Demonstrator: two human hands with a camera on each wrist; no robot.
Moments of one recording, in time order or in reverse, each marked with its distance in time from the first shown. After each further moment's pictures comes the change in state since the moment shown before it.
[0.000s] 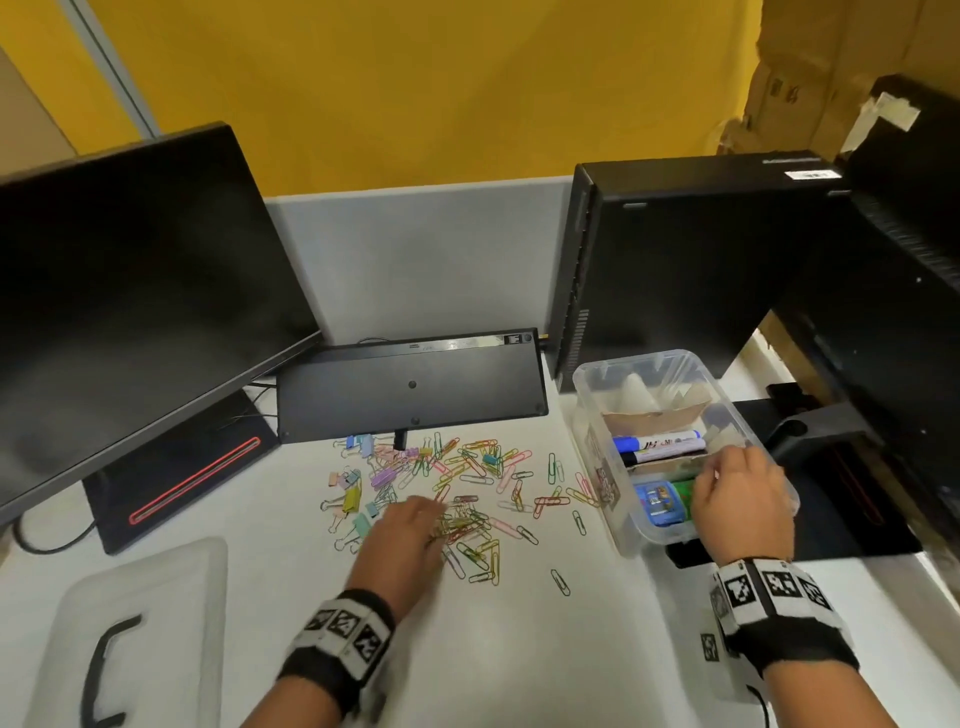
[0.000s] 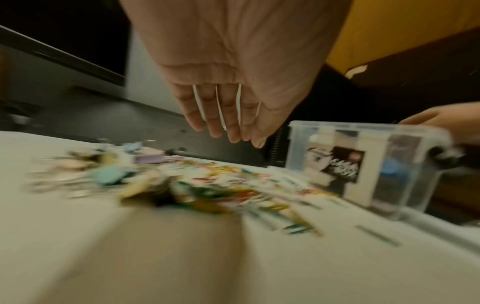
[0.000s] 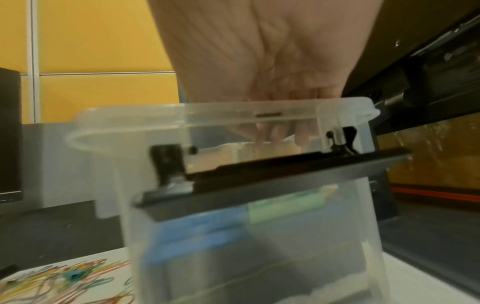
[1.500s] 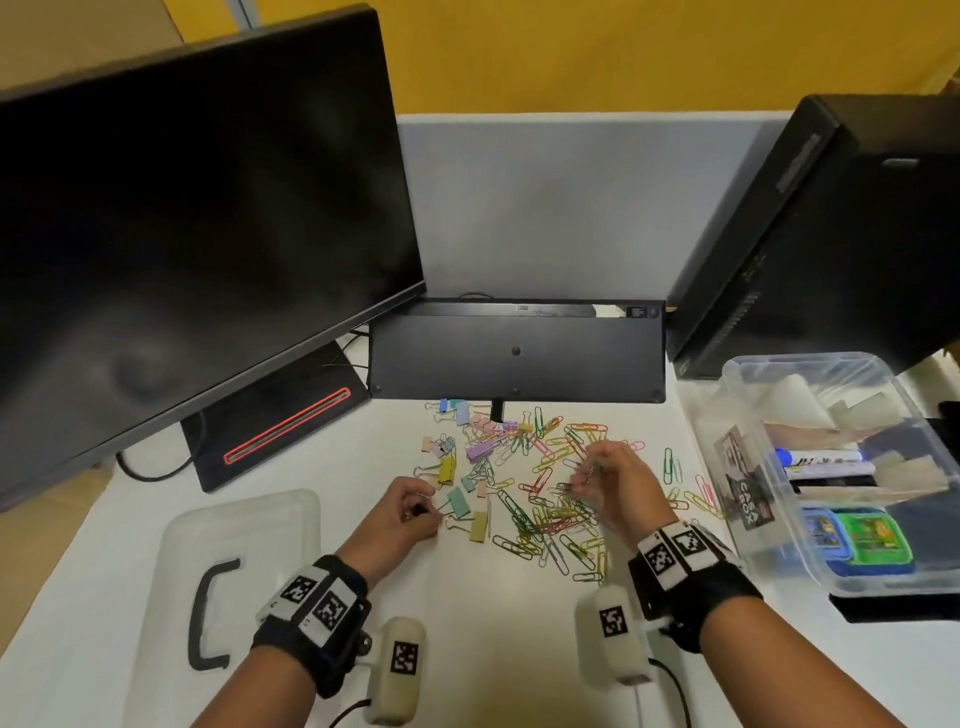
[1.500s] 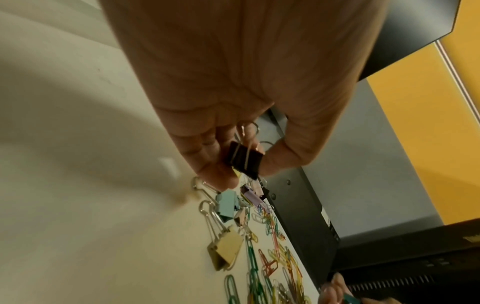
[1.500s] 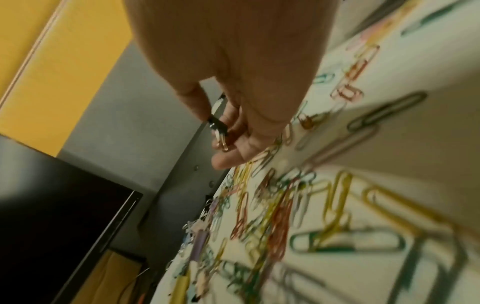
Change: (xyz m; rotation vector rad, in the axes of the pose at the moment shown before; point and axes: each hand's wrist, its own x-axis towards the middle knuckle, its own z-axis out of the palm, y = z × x) left_hand -0.014 -0.127 -0.030 -1.036 -0.116 -0.556; right_hand -0.045 -0.187 0.106 1.432 -0.879 0.509
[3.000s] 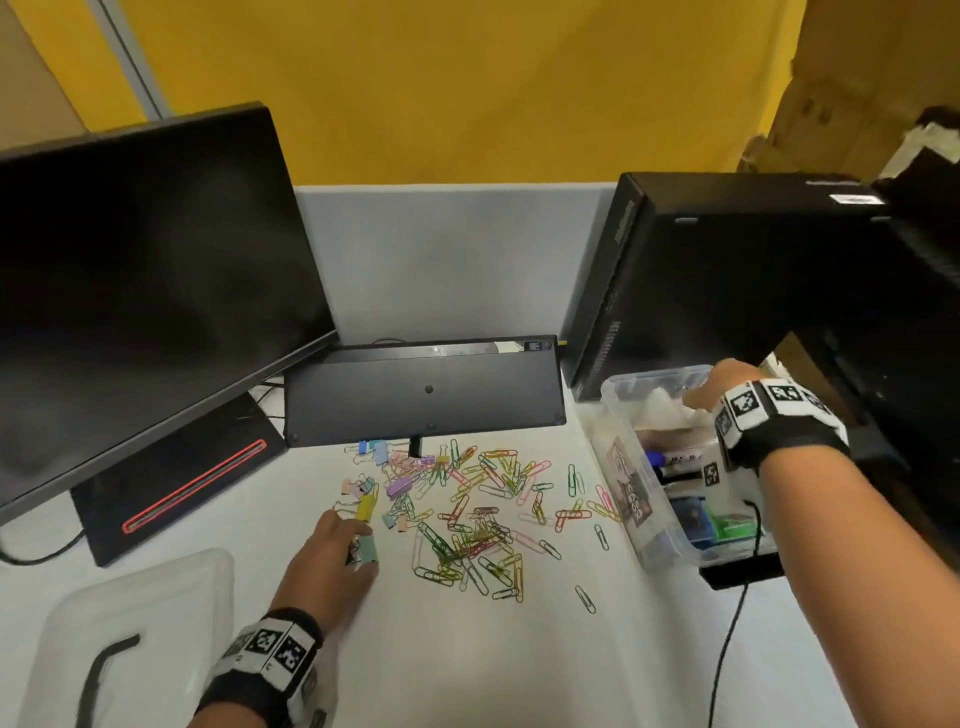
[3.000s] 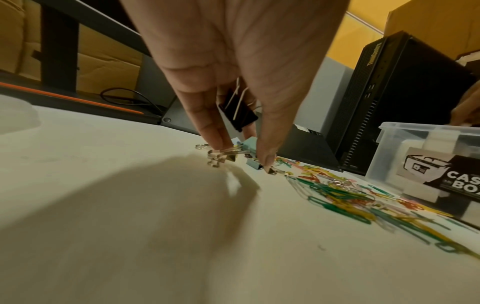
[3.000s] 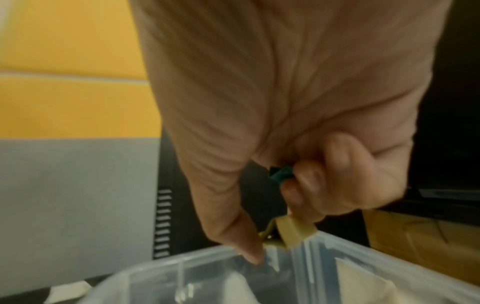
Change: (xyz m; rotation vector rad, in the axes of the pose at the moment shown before) left_hand -0.002 0.000 0.025 0.828 0.201 0.244; right_hand -0.028 -0.214 -0.109 -1.585 0.535 0.122
